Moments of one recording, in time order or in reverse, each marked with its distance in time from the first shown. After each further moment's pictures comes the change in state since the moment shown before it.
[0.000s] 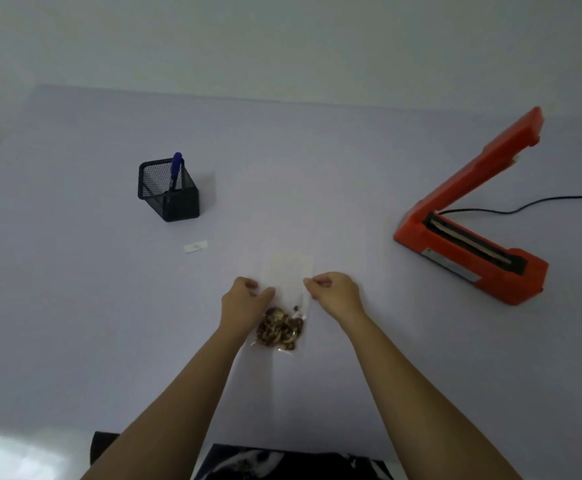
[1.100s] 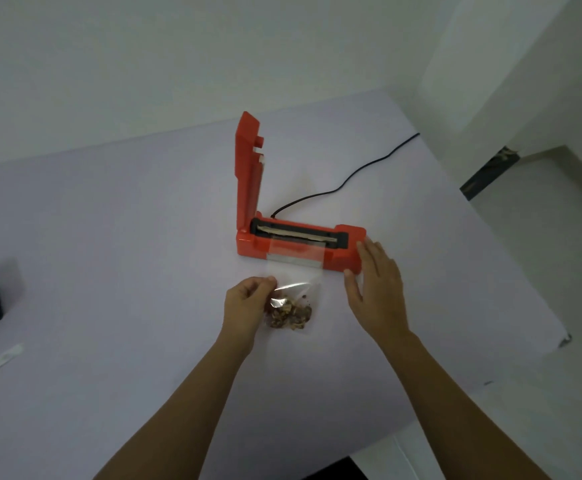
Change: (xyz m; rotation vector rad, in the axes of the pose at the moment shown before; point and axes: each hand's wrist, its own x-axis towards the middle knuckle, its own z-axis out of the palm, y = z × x) left_hand -0.062 0.125 0.191 -0.377 -0.445 0.221; right_hand -0.036 0.135 -0.233 -0.475 0.738 -0.305
